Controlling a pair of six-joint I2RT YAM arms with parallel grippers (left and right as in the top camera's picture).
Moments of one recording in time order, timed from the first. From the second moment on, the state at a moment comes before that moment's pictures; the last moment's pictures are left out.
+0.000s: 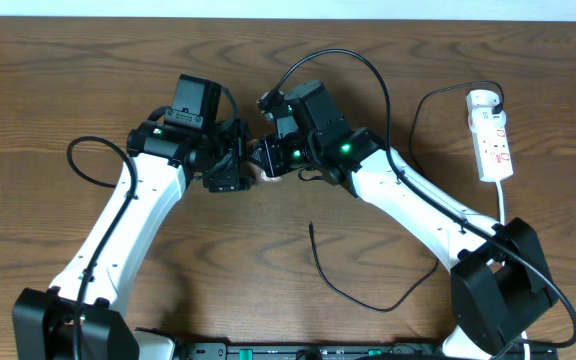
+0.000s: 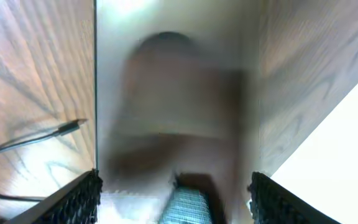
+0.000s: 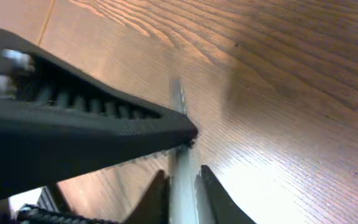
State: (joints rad) left arm -0.26 1.54 1.24 -0.83 0.34 -1.88; right arm 0.65 1.82 1.36 -0.35 -0.45 0.42
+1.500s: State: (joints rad) left arm -0.23 1.53 1.25 -0.83 0.41 -1.85; right arm 0.53 1.84 1.36 -0.20 -0.44 0.47
